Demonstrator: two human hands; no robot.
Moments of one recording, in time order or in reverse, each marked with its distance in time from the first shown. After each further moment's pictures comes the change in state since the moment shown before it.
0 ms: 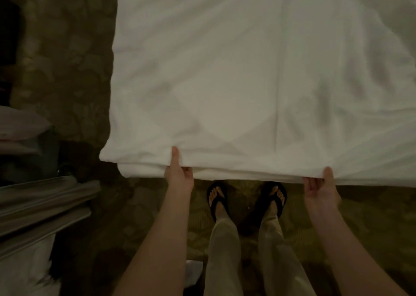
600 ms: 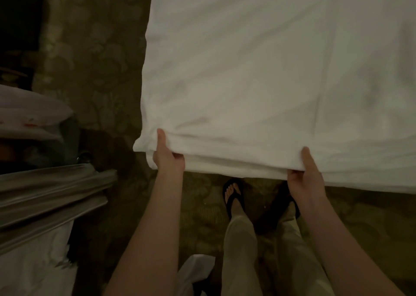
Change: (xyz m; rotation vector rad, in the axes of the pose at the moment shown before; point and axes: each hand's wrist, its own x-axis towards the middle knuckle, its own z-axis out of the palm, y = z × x) left_hand 0.037 0.090 -0.013 -0.027 0.021 0.159; right_hand -0.049 0.078 0.057 0.014 -0.215 0.111
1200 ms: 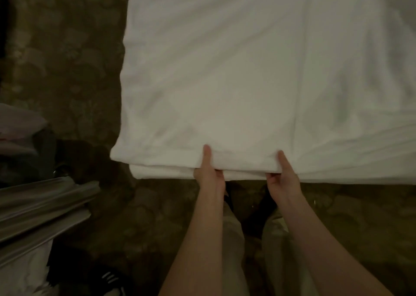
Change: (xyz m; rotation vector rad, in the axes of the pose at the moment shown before) left_hand -0.067 -0.096 0.020 0.026 -0.085 -0.284; right_hand 0.000 0.006 0.005 -0.042 0.040 0.054
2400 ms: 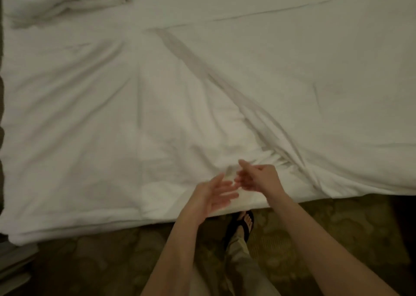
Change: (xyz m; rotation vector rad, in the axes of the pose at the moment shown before) left_hand -0.144 -0.282 0.185 1.055 -0.440 -0.308; right_hand 0.075 -0.361 -0.096 -0.873 -0.242 -0.119
